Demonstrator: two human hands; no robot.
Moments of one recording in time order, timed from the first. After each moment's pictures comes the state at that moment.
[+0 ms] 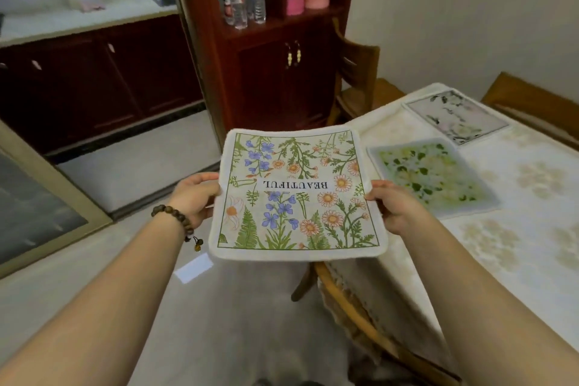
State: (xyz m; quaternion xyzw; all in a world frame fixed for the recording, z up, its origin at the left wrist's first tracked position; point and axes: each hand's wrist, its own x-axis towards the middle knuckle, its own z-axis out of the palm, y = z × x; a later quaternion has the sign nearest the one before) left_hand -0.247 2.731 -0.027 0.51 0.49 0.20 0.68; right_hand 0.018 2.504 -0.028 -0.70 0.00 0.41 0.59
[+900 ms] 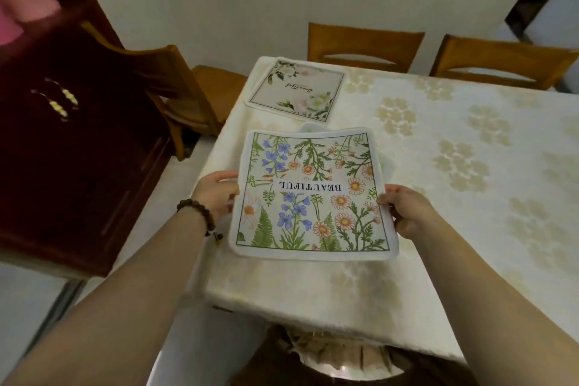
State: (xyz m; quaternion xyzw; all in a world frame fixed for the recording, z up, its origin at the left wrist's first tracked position) left_hand 0.192 2.776 -0.090 0.66 0.29 -0.11 0.69; right_hand 0.198 2.429 -0.084 -0.65 0.31 0.17 0.67
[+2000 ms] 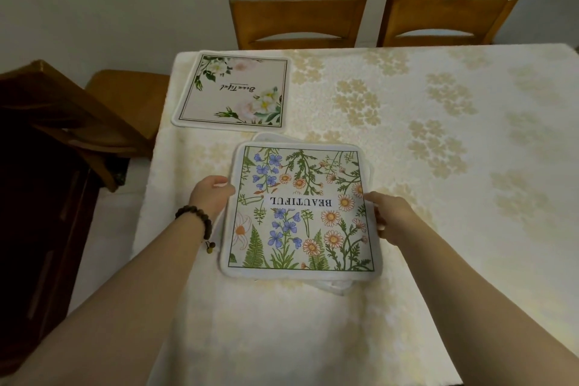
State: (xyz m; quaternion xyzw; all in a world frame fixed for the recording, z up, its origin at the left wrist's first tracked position) left_hand 0.358 2.742 -0.173 0.81 0.21 -0.18 0.51; right_hand 0.263 2.418 -0.153 -0.61 0.47 0.13 0.62
